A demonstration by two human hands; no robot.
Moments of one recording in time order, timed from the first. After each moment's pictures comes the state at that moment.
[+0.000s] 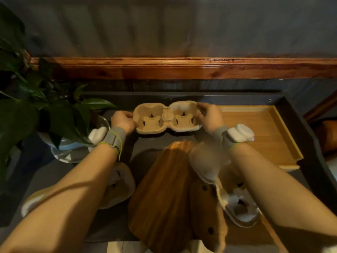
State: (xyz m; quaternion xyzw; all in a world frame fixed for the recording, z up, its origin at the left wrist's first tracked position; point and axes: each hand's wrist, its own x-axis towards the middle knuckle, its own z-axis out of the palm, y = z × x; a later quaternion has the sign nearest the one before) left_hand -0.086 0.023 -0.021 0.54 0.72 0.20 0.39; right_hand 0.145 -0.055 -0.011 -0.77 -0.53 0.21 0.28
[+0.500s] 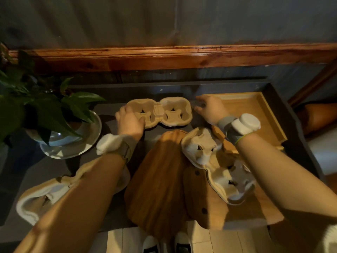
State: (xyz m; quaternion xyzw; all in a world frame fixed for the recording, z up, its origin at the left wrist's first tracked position) left_hand -0.062 -0.031 -0.010 0.68 0.67 0.14 0.26; right_hand 0.159 -0.076 0.005 -0.79 -0.55 0.19 0.18
